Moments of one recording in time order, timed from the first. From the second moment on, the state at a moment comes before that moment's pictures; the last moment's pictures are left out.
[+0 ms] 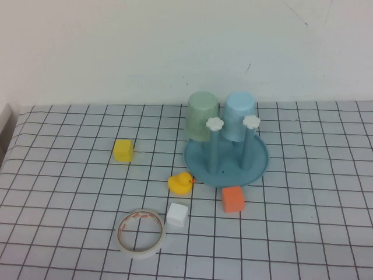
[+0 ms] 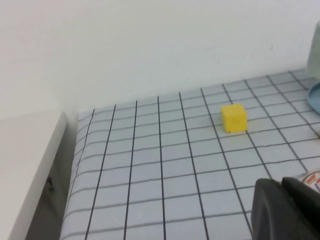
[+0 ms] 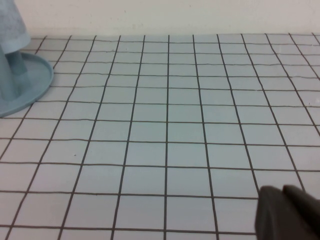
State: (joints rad) right arm -0.04 -0.01 0.02 -0.07 0.40 0.07; left arm -0.10 -0.01 -0.01 -0.03 0.21 0.09
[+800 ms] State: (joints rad) right arm -0.04 -0.01 0.02 -0.07 0.40 0.07; left arm -0.07 -0.01 0.02 -0.13 0.35 0.06
